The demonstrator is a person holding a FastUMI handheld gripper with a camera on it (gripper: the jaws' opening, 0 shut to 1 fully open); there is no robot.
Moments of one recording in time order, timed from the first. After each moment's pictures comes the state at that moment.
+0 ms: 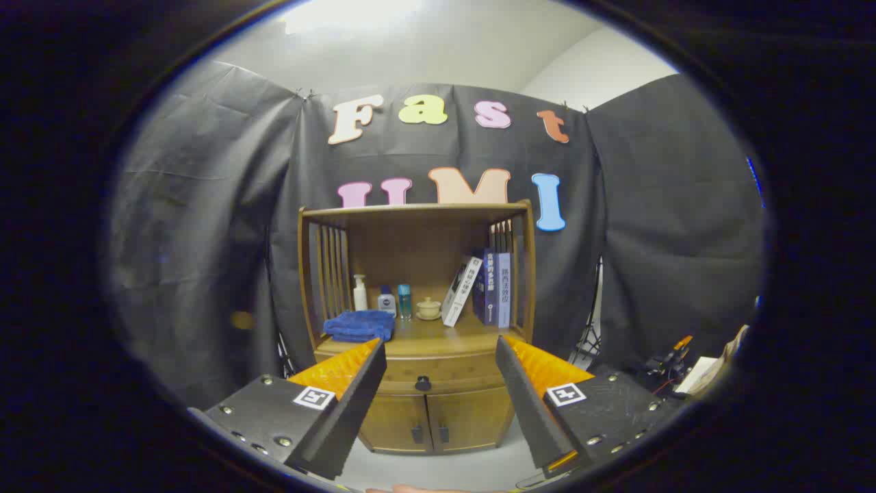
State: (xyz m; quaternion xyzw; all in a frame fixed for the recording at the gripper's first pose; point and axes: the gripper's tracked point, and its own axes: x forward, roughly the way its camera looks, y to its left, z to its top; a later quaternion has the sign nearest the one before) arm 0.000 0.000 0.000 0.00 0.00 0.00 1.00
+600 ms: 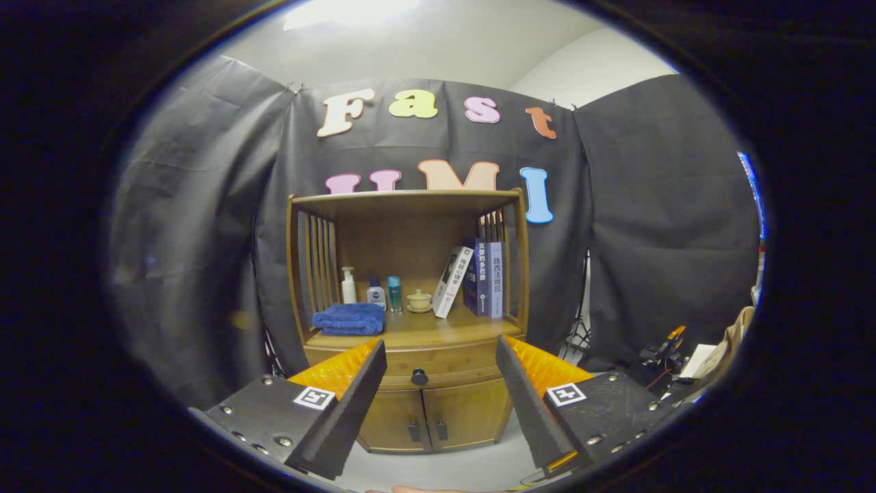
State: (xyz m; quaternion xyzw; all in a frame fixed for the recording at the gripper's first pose) arm 0.009 0.010 -0.028 -0.01 0.00 -0.04 1.00
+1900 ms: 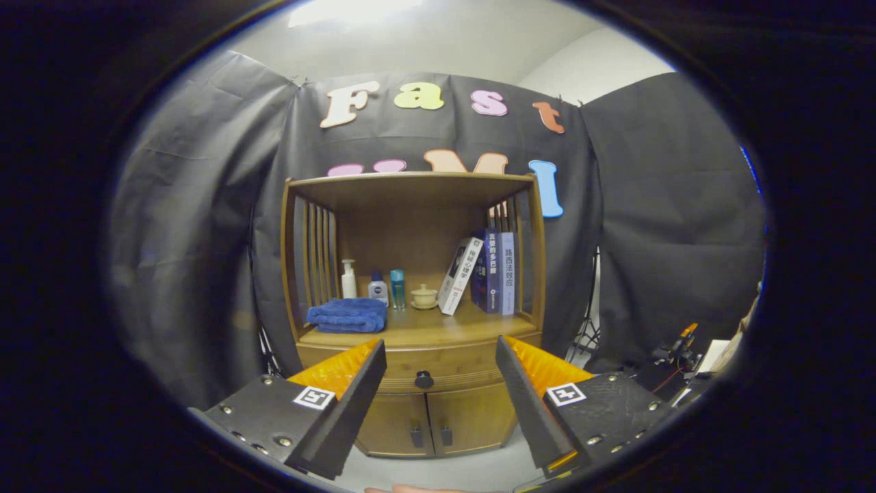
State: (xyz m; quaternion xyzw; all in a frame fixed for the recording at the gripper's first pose) arm 0.064 0.022 -0.064 -0.01 0.00 -0.02 1.00
